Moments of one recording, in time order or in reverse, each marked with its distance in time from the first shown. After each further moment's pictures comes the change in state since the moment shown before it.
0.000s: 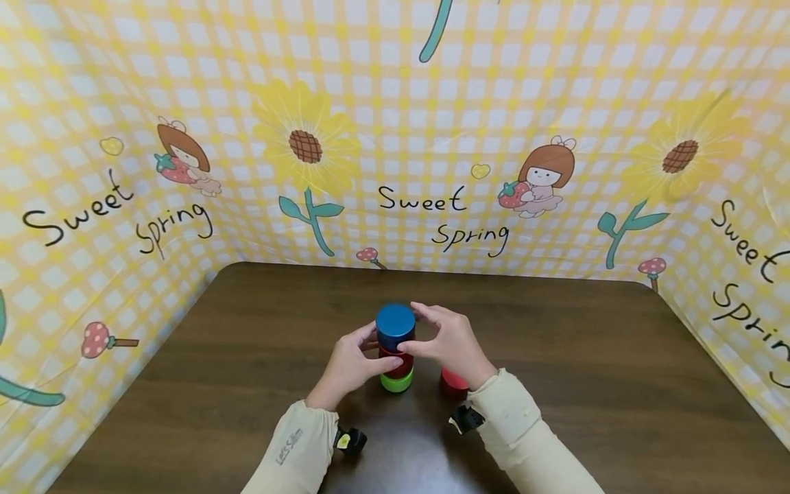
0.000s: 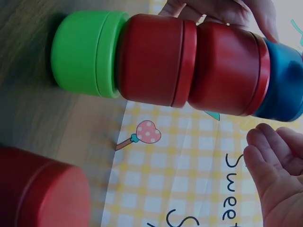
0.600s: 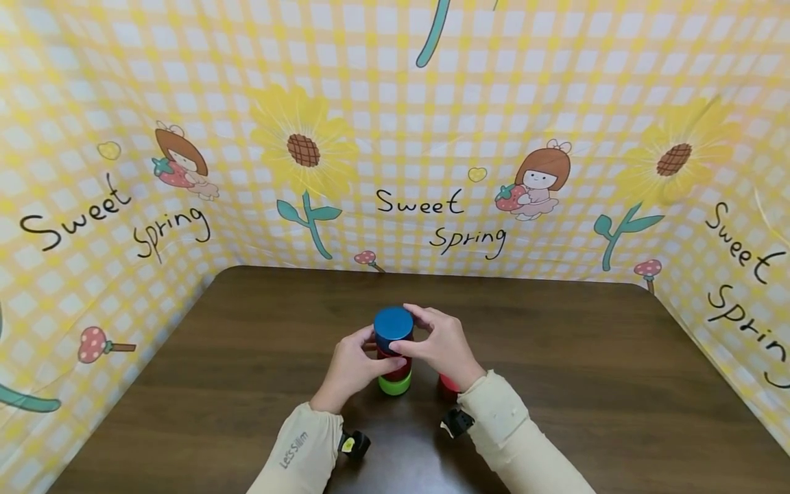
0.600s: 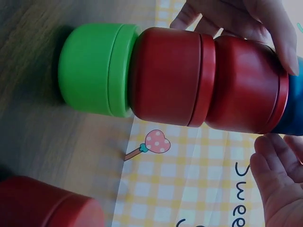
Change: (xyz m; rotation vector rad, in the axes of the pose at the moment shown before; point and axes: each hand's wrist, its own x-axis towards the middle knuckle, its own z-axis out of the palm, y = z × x) left_hand 0.001 0.005 0.005 0.021 0.062 0.009; right_hand 0.004 0.002 0.013 0.103 0.040 0.040
